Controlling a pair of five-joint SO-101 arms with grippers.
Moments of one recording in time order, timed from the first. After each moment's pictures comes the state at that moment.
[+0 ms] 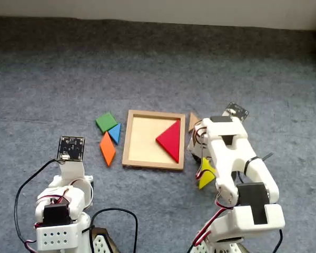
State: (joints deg) left arm -12.0 -102.2 96.0 74.6 -1.0; right arm -10.7 1.5 36.0 59.6 -38.0
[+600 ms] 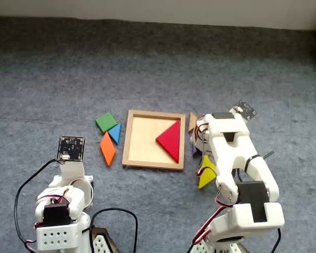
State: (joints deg) left arm -12.0 -102.2 96.0 74.6 -1.0; right arm -10.1 1.9 33.0 58.7 -46.5
